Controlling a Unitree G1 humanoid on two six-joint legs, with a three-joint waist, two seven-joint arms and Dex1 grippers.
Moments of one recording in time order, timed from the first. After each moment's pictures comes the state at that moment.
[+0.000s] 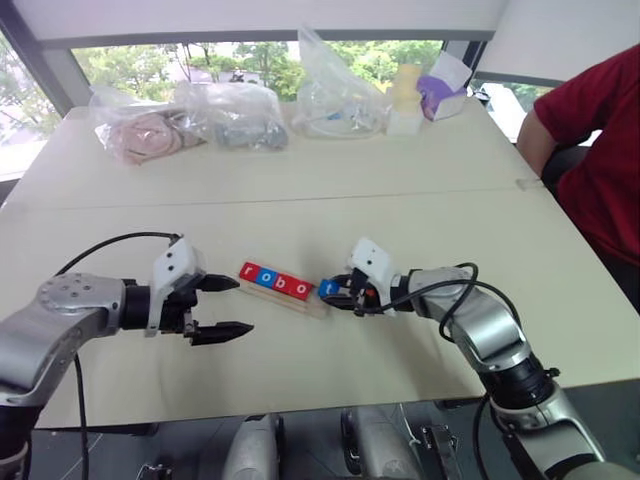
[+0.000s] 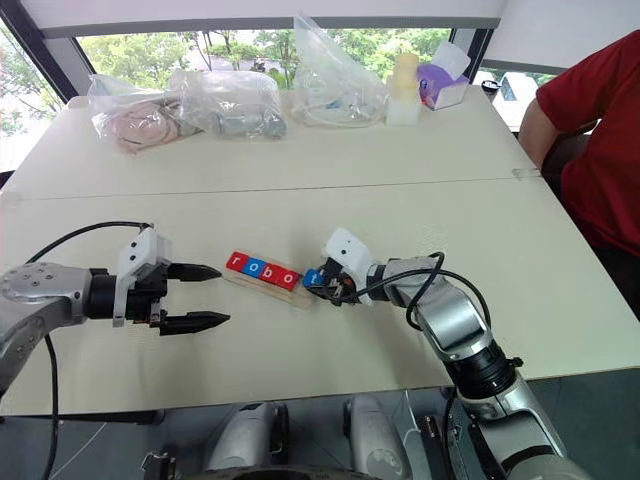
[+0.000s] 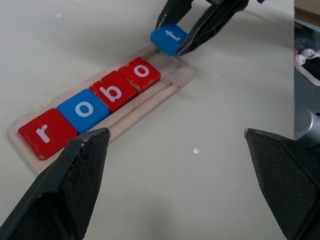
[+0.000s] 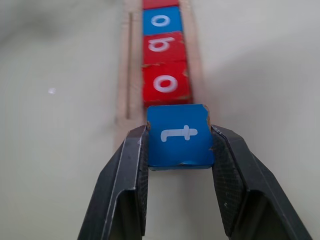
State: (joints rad) left arm -0.14 0.97 0.09 -0.41 -0.62 0.71 -1.06; right arm -0.45 -0.43 0.32 -0.31 0.16 0.88 0.82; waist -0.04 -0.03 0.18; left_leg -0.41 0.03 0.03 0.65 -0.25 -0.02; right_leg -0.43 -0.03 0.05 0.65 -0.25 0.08
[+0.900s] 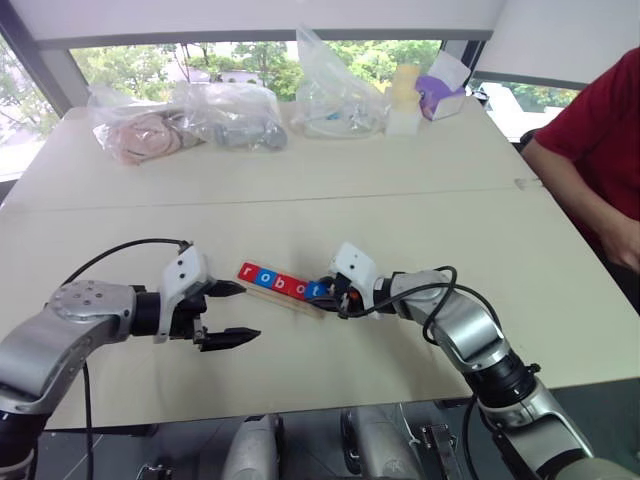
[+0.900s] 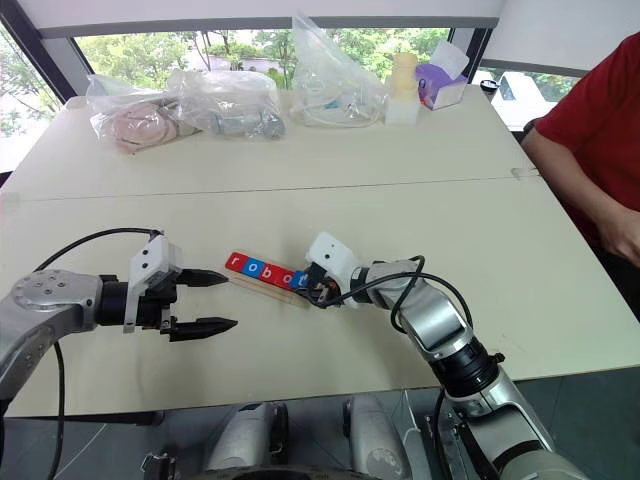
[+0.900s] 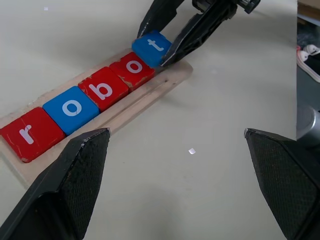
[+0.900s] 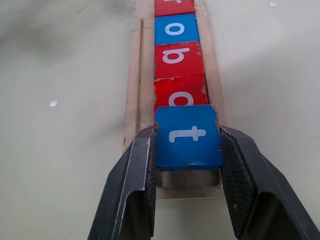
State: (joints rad) left arm -0.12 0.96 0.06 -0.45 -0.62 0.72 -1.00; right arm -0.48 -0.40 0.39 -0.23 0.15 0.80 0.76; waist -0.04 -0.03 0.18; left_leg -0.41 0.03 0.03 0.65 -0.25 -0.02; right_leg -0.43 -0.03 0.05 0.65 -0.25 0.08
